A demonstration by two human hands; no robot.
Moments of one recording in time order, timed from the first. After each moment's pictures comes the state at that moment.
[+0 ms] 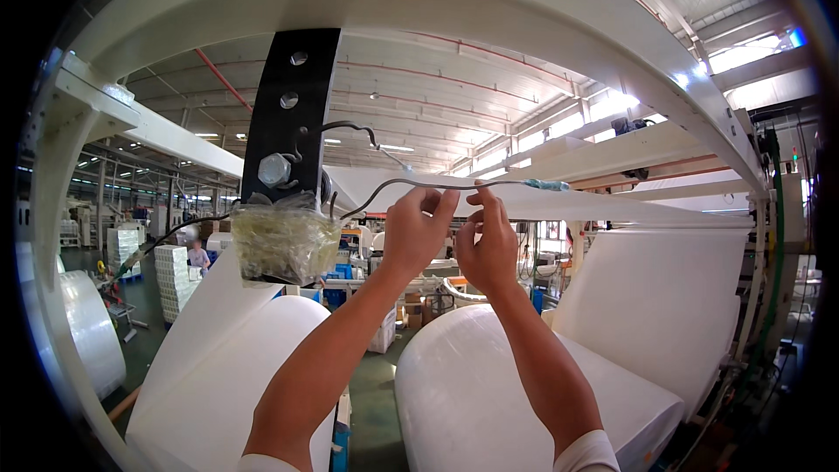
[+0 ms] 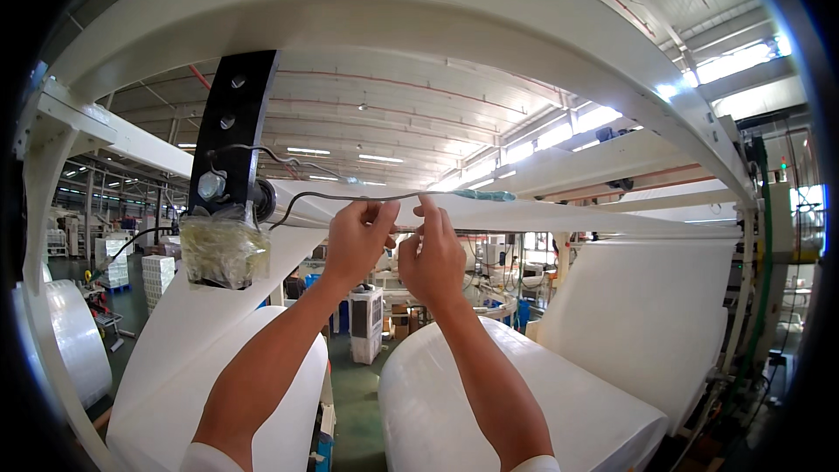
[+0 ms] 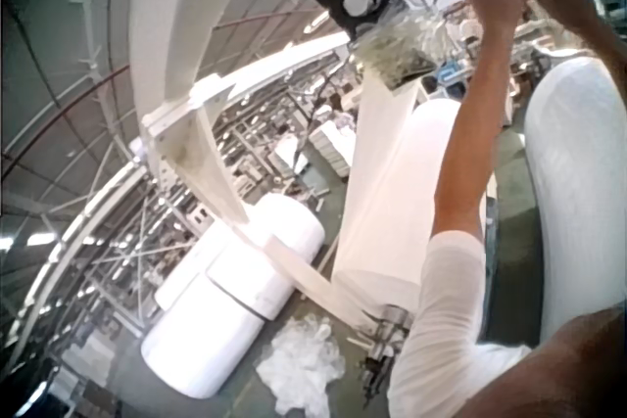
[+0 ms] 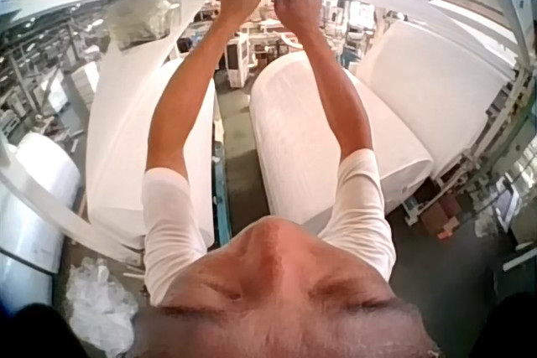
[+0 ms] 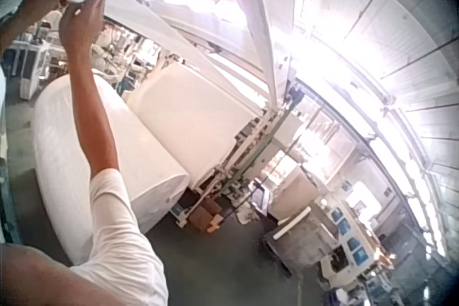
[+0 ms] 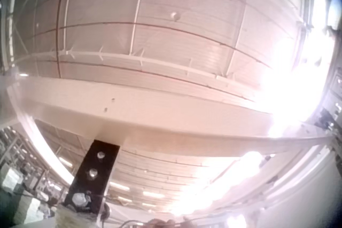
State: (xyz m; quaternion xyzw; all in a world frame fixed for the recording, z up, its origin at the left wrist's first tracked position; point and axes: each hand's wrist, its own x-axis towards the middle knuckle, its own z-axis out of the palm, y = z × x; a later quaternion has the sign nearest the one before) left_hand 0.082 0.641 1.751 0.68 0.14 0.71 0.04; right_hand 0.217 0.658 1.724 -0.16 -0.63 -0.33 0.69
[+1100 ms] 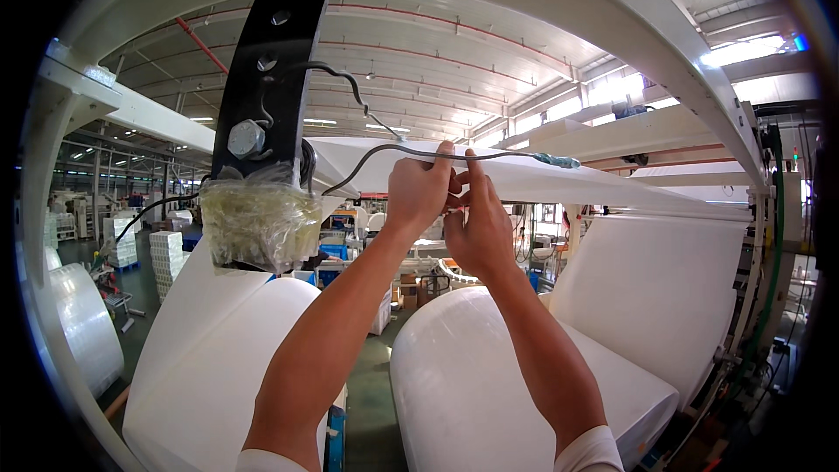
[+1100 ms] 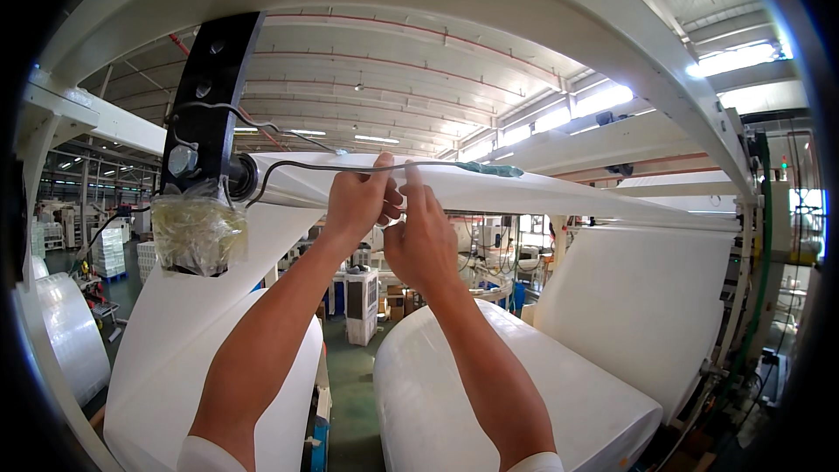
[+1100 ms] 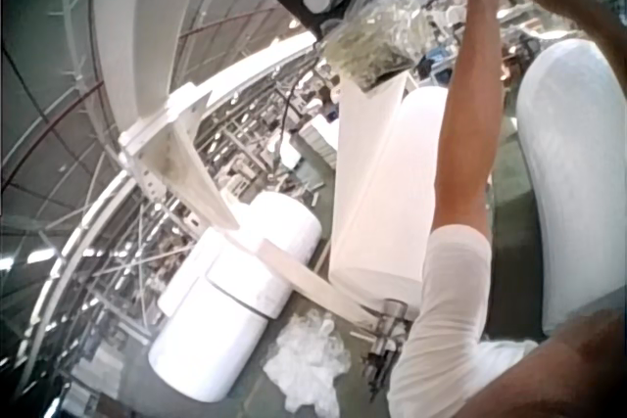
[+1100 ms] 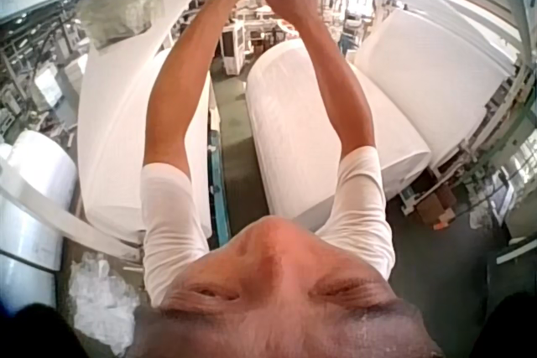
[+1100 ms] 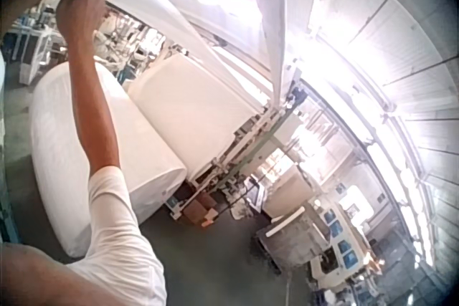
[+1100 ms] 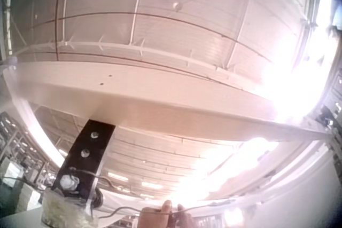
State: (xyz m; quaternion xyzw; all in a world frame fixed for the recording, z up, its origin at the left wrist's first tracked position) left_hand 0.090 0.651 1.778 0.66 0.20 0.69 0.22; right_hand 0.209 0.661 1.725 -0.24 -0.69 -0.27 0.63
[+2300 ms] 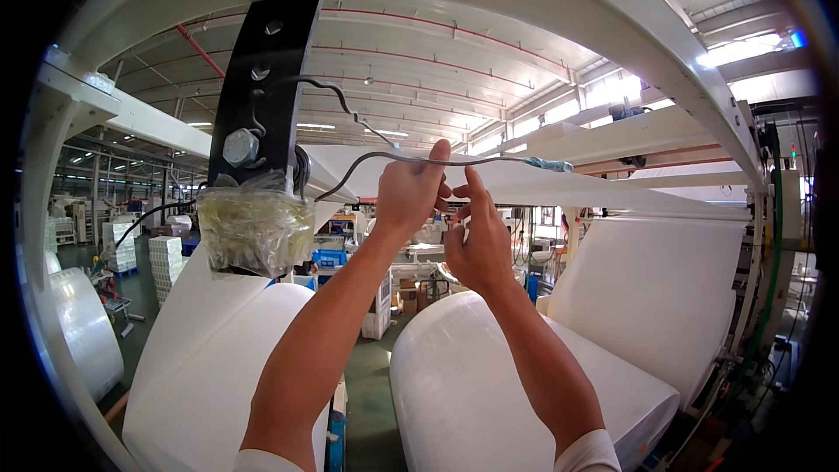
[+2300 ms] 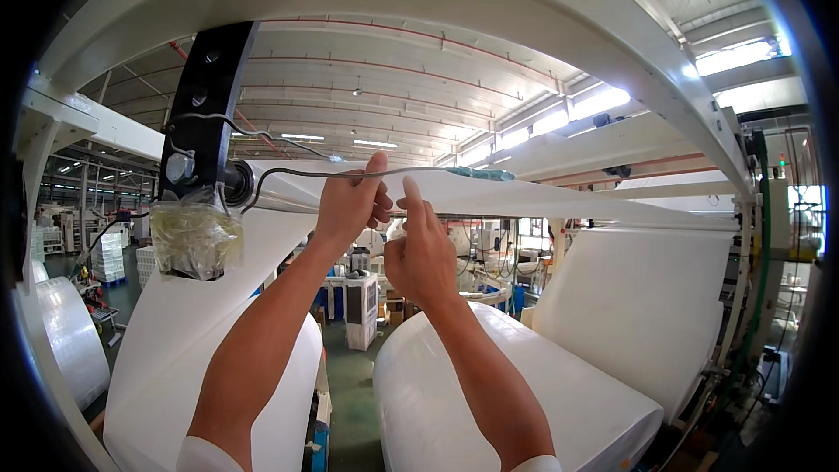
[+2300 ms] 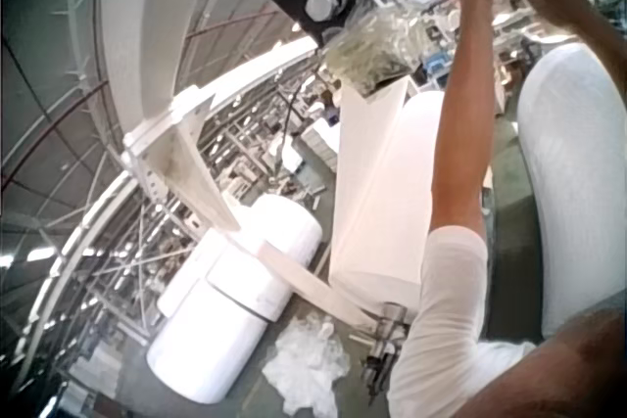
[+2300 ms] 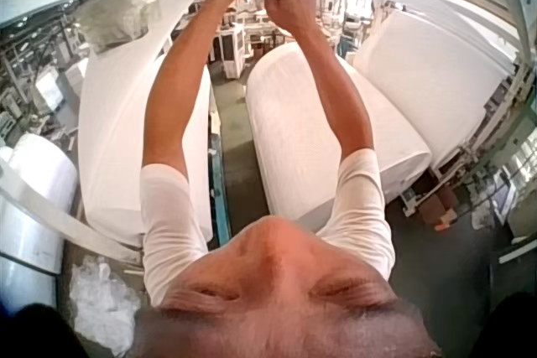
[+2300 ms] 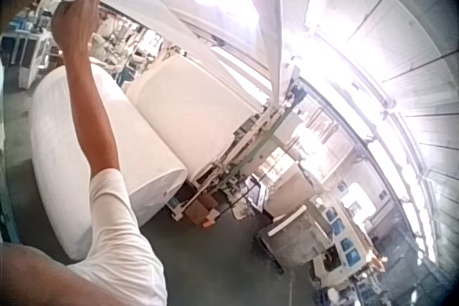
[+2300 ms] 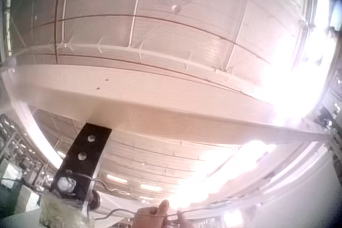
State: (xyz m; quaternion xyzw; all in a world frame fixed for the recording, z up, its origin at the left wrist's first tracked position) left_hand 0.084 0.655 1.777 0.69 0.18 0.68 0.17; right_hand 0.219 0.661 1.712 -0.19 -0.68 -0.30 0.64
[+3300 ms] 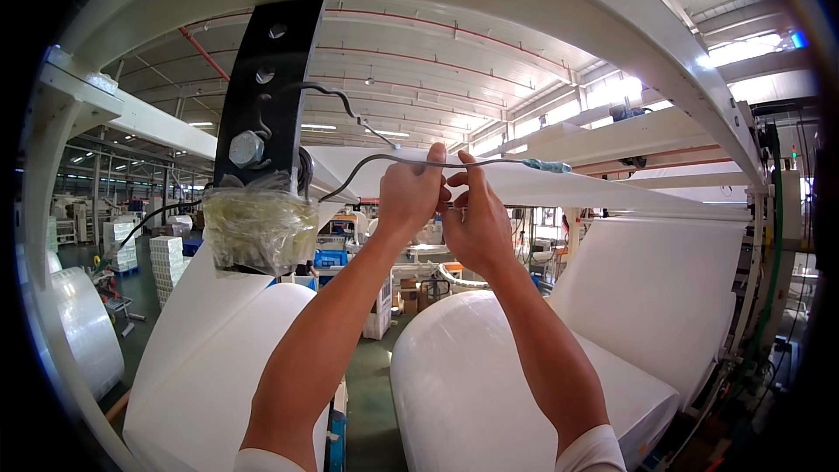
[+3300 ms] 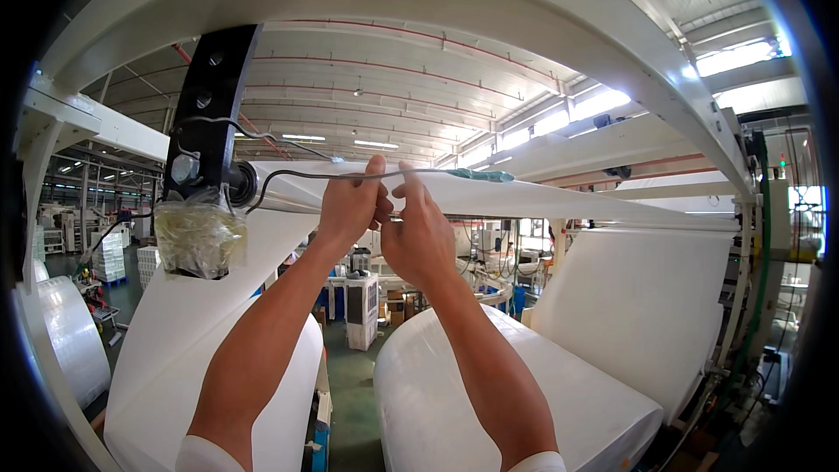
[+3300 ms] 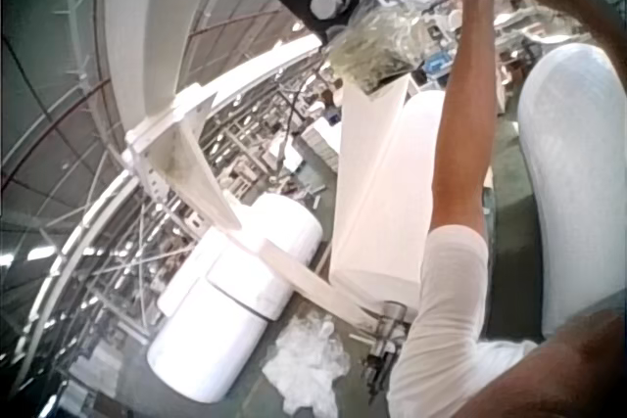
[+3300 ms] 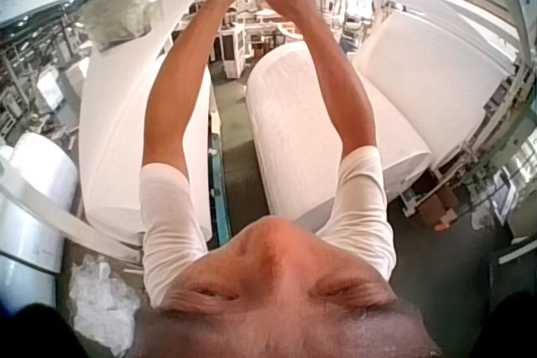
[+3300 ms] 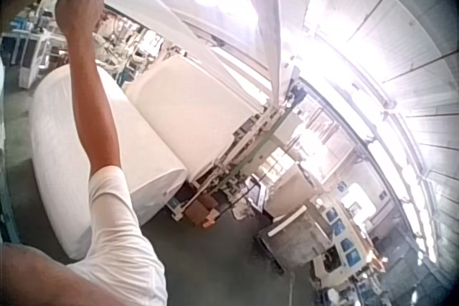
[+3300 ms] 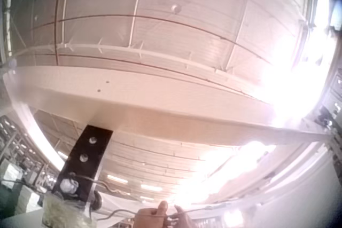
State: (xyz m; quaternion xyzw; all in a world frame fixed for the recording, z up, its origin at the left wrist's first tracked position) left_hand 0.088 0.649 1.778 0.67 0.23 0.69 0.15; right_hand 0.214 0.643 1.736 -0.25 -0.71 -0.20 0.63
